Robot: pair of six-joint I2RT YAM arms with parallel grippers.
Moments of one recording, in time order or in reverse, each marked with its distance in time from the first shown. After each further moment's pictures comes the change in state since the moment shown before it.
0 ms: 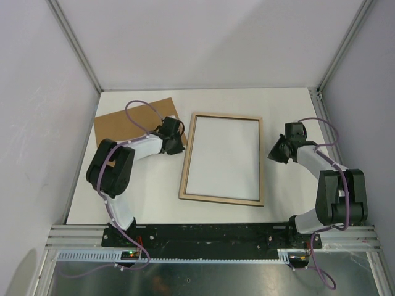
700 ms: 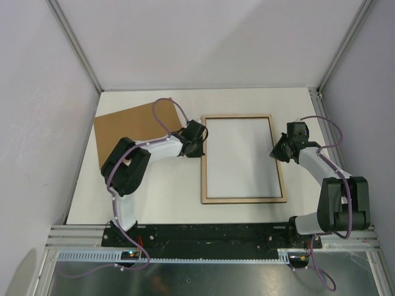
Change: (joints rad) left arm -0.211 0.084 0.121 -0.048 -0.026 0.000; right arm 0.000 -0.066 0.000 -0.022 0.018 -0.018
